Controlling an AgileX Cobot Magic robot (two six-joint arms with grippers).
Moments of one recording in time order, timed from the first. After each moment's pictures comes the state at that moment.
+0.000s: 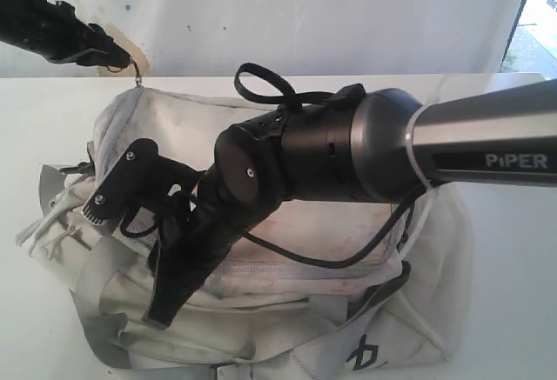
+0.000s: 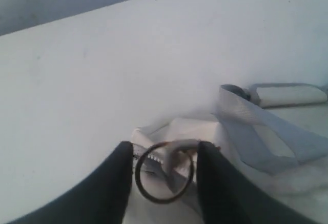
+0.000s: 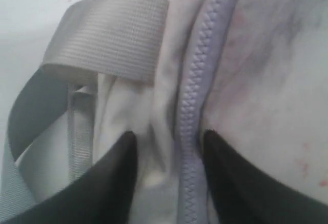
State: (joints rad) left arm 0.03 2.09 -1.77 -0.87 0.86 0.99; right arm 0.95 1.87 -1.25 0.23 0.45 -0.60
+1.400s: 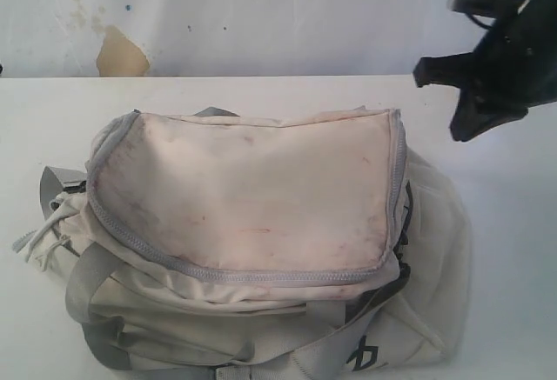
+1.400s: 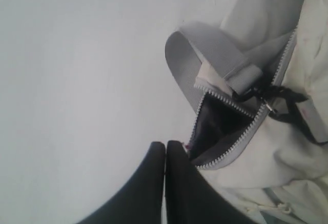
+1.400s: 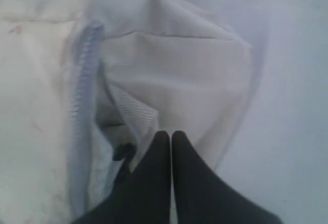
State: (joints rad) left arm 0.04 1.63 -1.45 -0.05 1.22 0.09; right arm 0.14 1.64 -1.40 0.21 1.12 -0.01
